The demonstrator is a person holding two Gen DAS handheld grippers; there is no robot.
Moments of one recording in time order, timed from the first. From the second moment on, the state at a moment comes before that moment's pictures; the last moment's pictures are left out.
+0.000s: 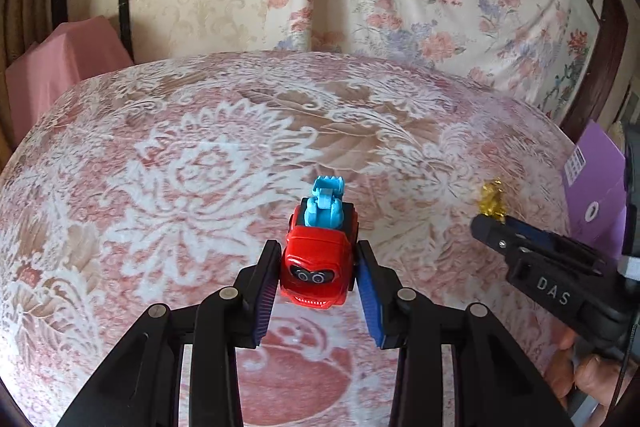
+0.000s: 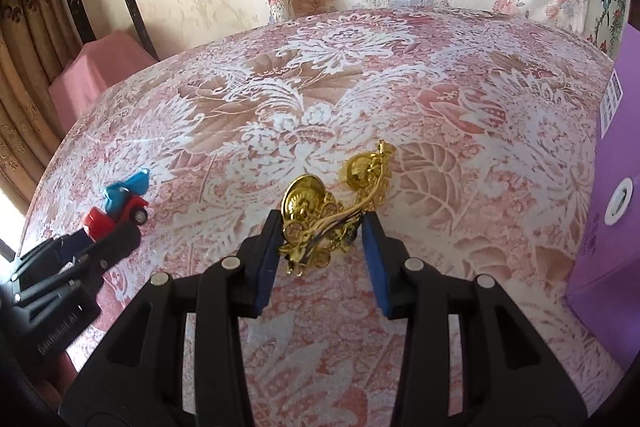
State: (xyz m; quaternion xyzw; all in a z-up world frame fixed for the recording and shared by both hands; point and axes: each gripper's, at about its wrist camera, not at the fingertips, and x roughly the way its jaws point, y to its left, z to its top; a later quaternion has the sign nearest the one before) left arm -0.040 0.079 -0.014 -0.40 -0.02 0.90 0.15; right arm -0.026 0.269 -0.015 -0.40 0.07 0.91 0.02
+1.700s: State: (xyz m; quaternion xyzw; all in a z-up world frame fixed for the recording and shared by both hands) left arm 0.021 0.285 0.129 -0.26 0.06 0.89 0.37; right arm 0.117 0.448 0.124 -0.26 0.14 0.93 0.24
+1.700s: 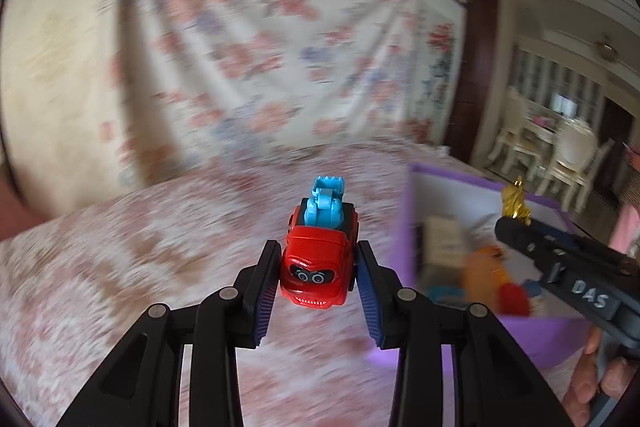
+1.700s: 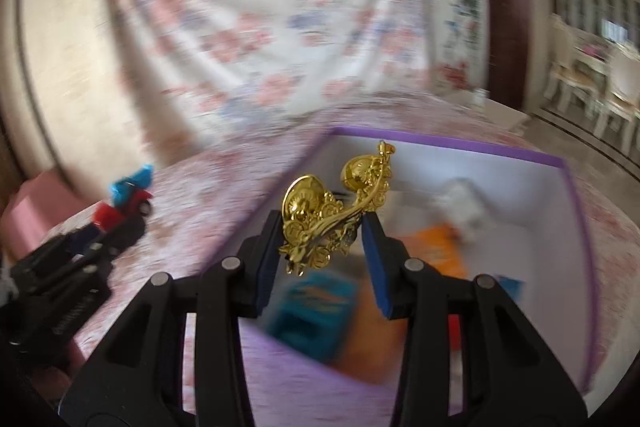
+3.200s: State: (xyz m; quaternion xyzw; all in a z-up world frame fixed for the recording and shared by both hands) left arm 0.033 0.461 0.111 -0.32 0.12 0.80 0.49; right arm 0.149 0.550 0.103 -0.31 0.20 0.87 0.33
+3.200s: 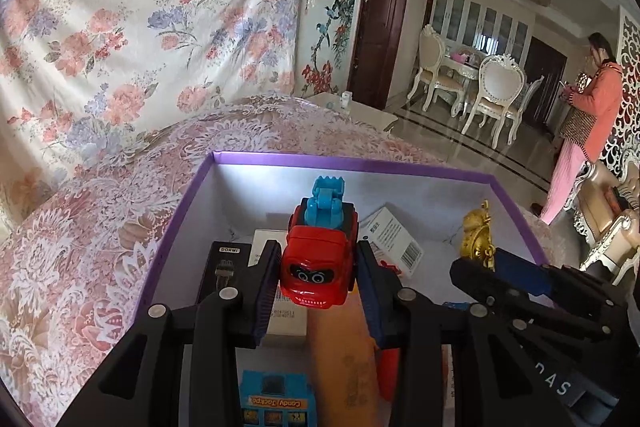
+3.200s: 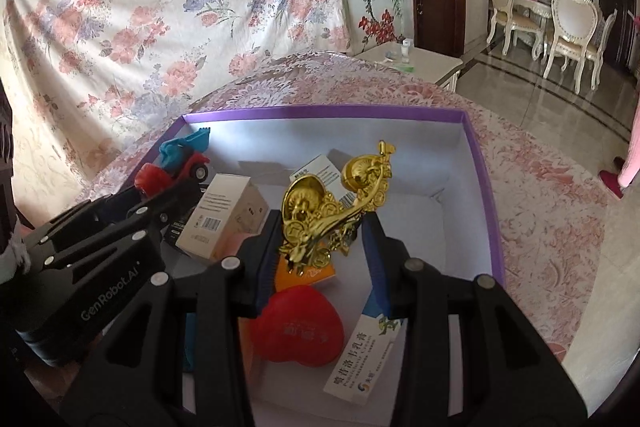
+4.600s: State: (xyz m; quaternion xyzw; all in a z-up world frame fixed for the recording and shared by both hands) left arm 0.032 0.477 0.099 -0.37 0.17 0.76 0.50; right arm 0.142 0.548 0.100 -0.35 0.18 0.85 0.34
